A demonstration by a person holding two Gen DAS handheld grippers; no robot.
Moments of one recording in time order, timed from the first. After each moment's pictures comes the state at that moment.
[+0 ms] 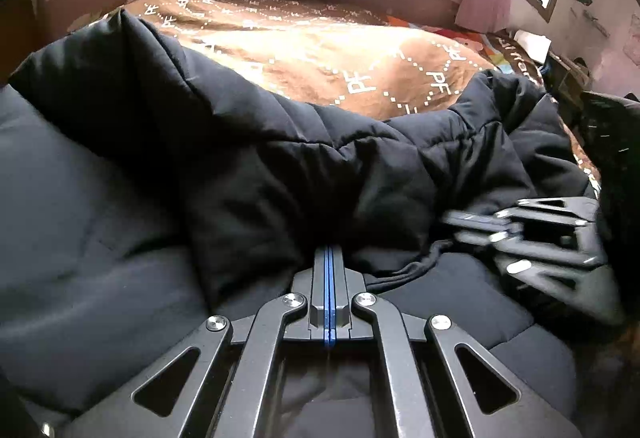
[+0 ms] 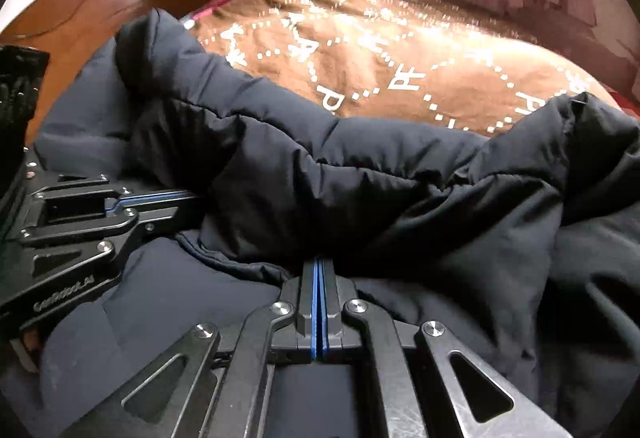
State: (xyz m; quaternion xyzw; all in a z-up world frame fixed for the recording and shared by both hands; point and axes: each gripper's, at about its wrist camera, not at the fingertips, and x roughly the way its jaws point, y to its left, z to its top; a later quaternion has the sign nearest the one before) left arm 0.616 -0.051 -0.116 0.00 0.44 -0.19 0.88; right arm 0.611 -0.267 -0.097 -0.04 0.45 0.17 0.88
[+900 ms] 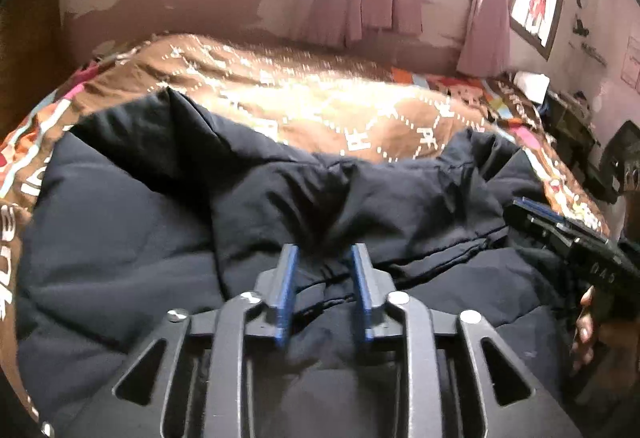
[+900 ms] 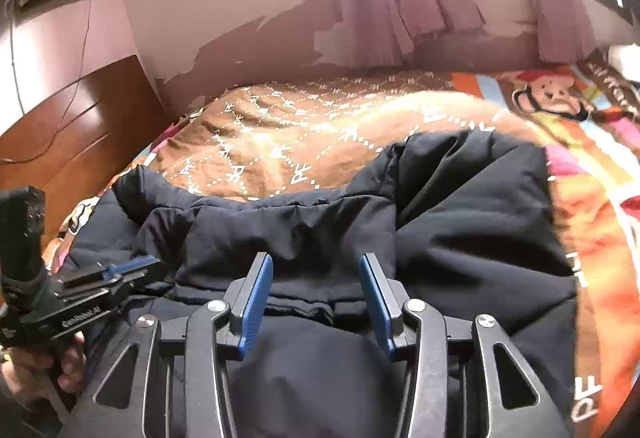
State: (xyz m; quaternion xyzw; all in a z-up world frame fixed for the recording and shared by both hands) left arm 0.581 -0.044 -0.075 -0.03 0.36 -0.16 0.92; right arm 0.540 -0.333 -0.045 0.08 0.31 0.06 0.95
